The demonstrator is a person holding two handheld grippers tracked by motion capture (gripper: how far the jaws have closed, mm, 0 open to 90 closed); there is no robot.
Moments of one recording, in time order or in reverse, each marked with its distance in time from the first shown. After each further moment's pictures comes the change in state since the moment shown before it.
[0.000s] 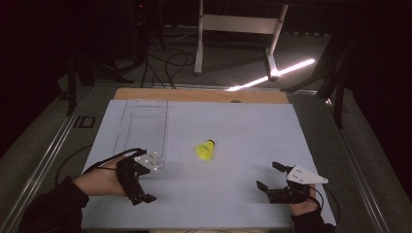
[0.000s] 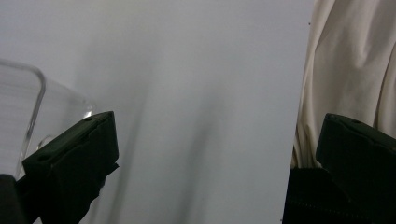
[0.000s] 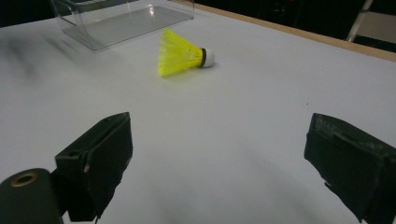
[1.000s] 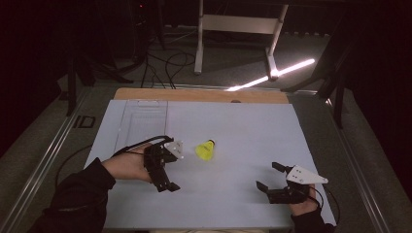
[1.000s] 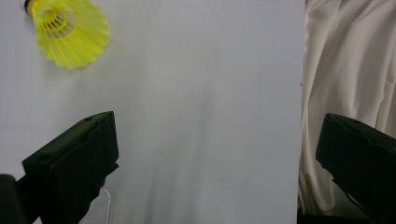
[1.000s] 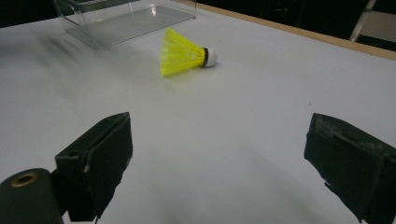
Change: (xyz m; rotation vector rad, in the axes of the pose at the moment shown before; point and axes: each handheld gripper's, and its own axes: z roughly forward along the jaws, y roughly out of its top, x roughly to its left) left arm 0.016 0.070 0.007 -0.029 -0.026 0.071; right arm 0.000 0.000 0.000 0.000 0.009 0.001
